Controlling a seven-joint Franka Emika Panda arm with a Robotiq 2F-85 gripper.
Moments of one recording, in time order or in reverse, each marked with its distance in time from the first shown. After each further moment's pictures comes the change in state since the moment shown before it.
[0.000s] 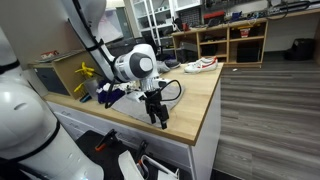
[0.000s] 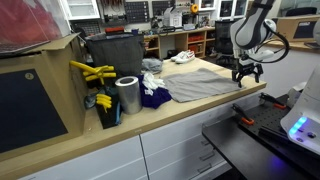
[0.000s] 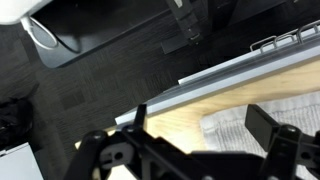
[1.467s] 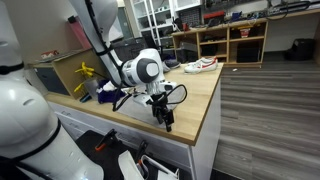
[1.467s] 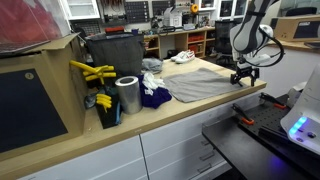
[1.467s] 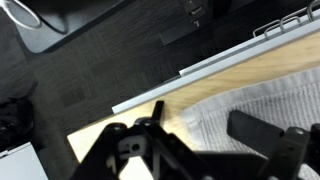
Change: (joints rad) arm 0.093 0.115 -0.119 0.059 0.025 0.088 0.000
